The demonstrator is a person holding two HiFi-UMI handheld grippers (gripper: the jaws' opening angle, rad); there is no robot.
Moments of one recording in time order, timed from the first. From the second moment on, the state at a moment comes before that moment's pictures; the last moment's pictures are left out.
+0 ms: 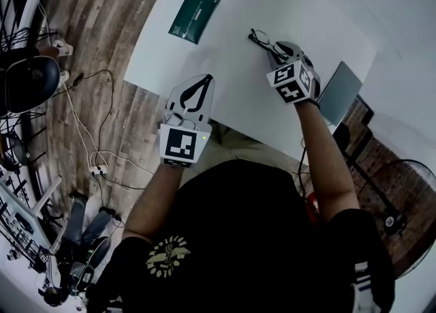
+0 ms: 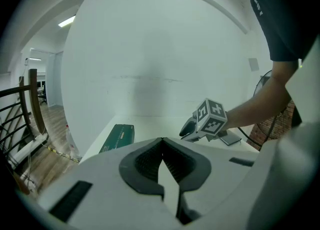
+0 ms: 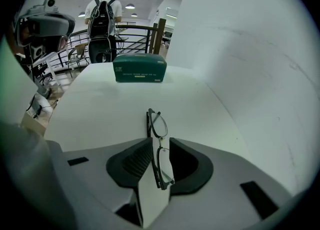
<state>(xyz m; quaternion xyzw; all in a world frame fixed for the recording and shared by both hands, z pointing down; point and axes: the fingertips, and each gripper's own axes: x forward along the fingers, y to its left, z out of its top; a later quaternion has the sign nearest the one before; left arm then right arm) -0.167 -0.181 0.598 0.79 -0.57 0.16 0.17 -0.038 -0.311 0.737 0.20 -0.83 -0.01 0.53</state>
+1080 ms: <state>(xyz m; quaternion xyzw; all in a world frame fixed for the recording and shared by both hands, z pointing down) -0.174 -0.176 0.598 0.78 -0.58 0.16 0.17 -0.042 -0.329 0.753 0.18 -0.79 -0.11 0.58</state>
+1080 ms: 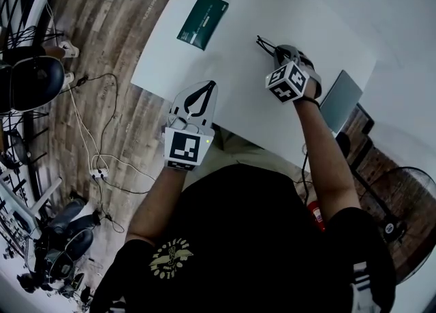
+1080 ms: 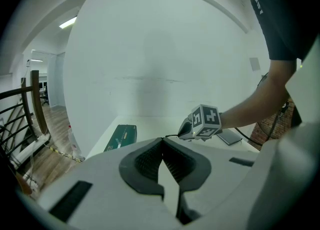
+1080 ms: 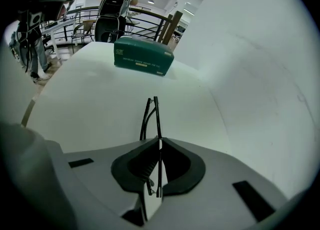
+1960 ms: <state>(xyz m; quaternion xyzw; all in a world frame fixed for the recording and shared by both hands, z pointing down) -0.168 -0.153 0.554 0.79 -0.57 0.14 0.17 -0.030 -0.301 0.649 0.29 -0.87 0.06 0.39</state>
